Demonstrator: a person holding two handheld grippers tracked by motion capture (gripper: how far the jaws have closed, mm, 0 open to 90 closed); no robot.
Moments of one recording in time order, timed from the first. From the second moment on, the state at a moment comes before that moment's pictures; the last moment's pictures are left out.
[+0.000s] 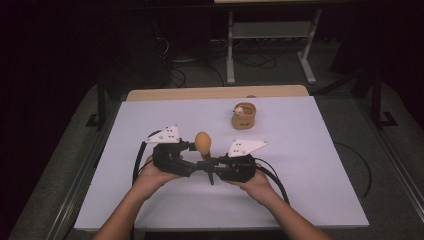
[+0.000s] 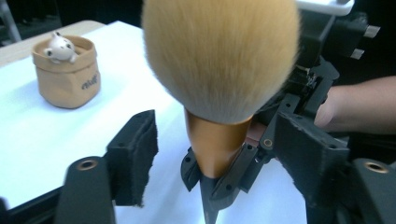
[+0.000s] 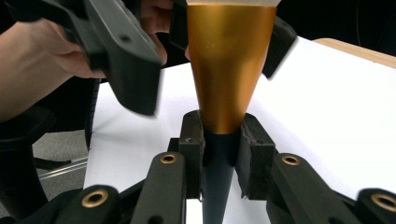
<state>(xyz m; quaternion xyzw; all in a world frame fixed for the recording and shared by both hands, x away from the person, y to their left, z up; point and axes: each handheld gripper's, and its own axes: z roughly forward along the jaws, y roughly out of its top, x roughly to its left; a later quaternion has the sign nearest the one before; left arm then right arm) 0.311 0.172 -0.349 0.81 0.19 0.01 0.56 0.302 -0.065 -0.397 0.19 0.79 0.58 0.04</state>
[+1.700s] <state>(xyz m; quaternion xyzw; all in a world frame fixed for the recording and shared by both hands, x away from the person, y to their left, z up) 0.263 0.252 -0.392 0.74 0.24 0.11 0.62 0.310 -0.089 -0.384 0.21 0.78 0.58 0.07</state>
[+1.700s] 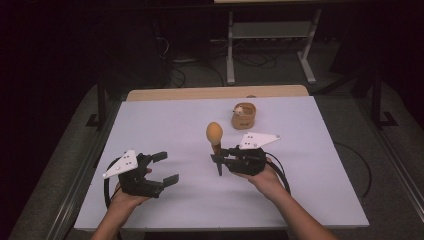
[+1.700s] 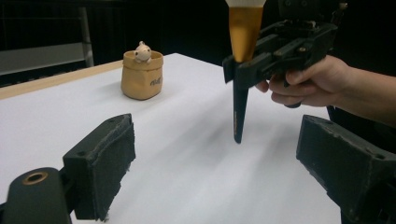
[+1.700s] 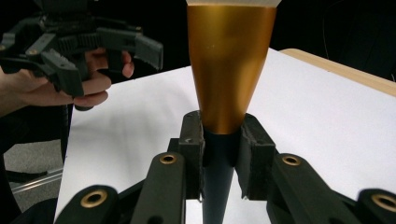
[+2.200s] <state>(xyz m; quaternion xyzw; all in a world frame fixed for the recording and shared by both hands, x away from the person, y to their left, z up) 0.251 0.269 -0.402 0.74 0.25 0.12 0.61 0.325 -0.104 -0.369 0.23 0.77 0.58 0.08</state>
